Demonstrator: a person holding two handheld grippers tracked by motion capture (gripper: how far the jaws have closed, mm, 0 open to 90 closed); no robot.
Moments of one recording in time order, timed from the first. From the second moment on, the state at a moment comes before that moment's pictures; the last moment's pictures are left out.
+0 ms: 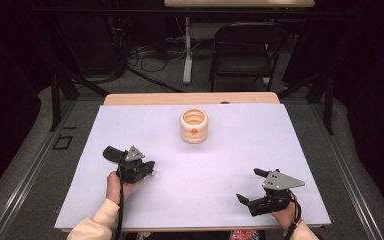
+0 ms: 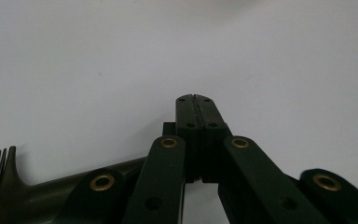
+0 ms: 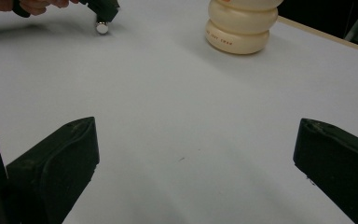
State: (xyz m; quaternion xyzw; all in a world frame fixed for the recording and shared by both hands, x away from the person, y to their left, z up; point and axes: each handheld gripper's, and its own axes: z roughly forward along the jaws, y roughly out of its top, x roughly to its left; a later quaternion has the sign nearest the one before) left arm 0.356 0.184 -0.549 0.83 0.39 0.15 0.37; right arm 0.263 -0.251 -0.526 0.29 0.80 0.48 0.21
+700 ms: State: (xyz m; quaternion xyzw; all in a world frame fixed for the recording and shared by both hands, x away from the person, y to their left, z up) left arm 0.348 0.195 -0.549 0.83 0.40 0.14 0.35; right arm 0.263 -0.252 -0.526 0.29 0.80 0.48 0.21
